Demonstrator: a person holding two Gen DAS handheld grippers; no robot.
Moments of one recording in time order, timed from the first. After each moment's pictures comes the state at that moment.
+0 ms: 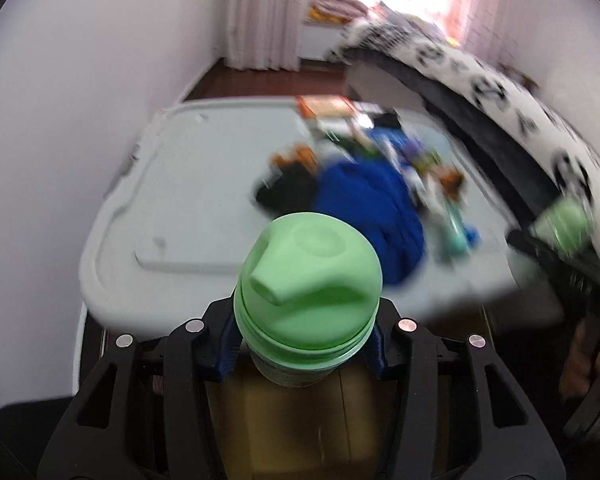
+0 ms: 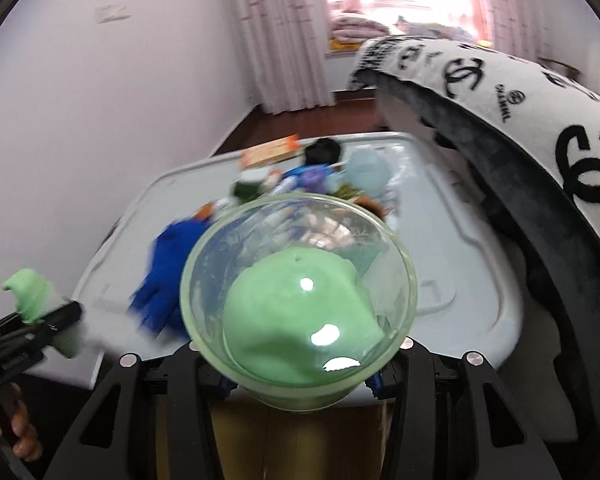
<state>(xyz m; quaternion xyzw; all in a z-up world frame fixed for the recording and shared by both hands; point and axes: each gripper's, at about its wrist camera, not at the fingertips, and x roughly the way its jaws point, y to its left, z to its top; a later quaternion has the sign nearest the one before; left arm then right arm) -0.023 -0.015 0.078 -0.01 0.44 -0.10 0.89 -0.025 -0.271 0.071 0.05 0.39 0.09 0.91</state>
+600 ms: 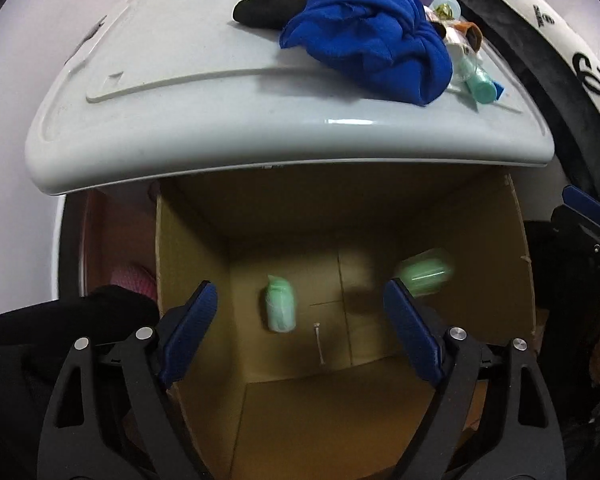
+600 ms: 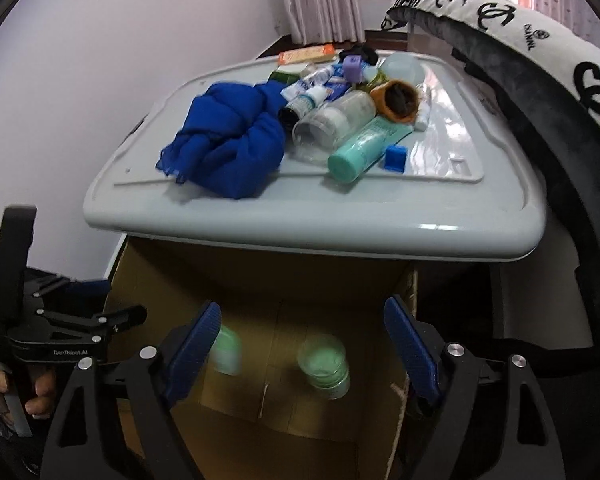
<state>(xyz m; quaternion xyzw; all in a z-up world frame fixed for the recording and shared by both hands) -0.041 -0.008 -0.008 -0.01 0.59 -0.11 0.80 -0.063 -0.261 0.029 0.03 0.48 0.11 0.87</state>
